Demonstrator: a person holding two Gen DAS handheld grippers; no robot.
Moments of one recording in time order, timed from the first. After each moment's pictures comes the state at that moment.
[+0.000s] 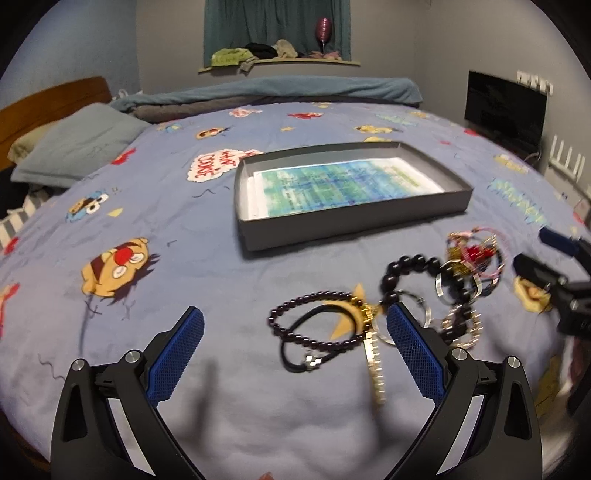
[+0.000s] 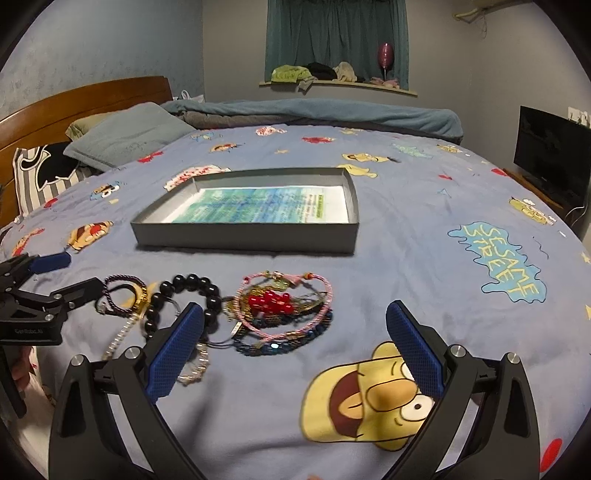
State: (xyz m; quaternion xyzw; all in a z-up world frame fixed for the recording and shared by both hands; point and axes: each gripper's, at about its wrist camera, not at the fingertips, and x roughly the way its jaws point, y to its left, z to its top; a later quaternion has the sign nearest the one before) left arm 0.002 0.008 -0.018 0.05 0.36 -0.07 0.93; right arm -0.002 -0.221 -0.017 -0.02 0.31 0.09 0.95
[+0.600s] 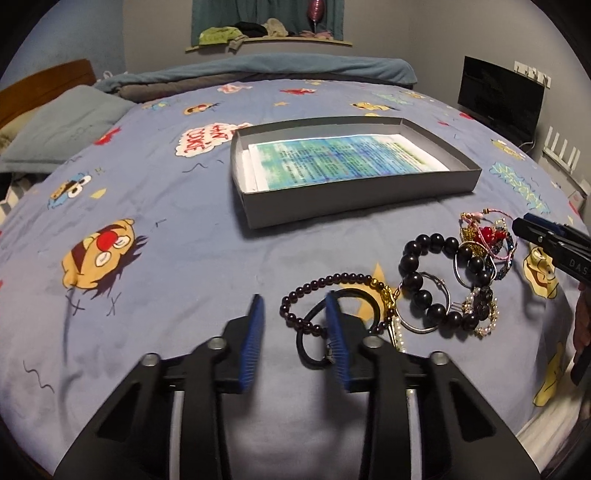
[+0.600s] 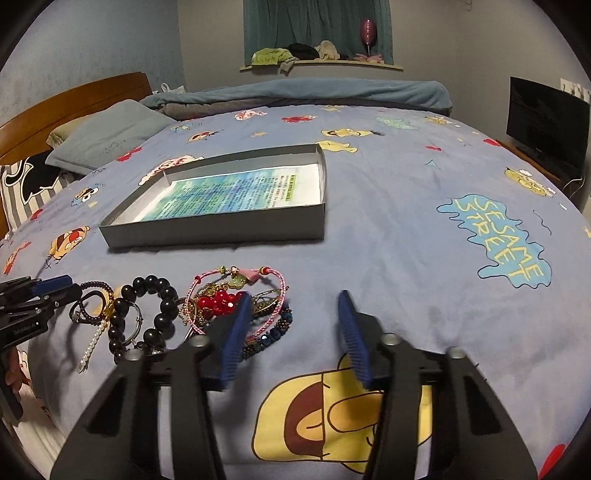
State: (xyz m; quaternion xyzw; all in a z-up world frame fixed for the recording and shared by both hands) left arm 0.021 0.025 -0.036 0.03 0.40 -0.10 0.91; right arm 0.026 -0.244 -0.030 0.02 0.35 0.07 0.94
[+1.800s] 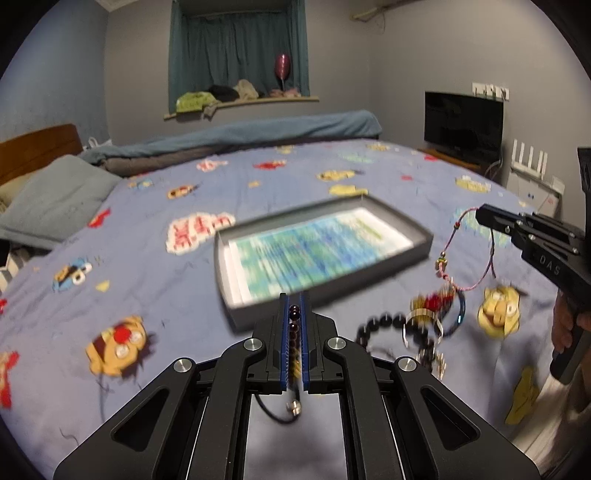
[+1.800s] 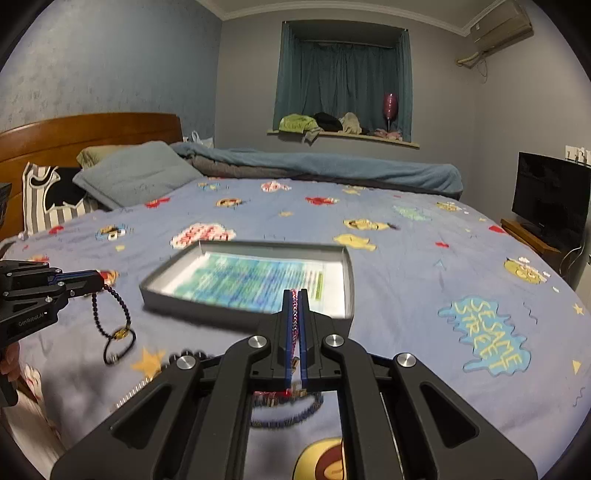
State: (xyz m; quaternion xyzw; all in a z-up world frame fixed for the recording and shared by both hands) left arm 0.009 0.008 0.044 0.06 0.27 -0.15 0.95; right arm 0.005 -0.214 0.042 -0.03 0.20 0.10 0.97
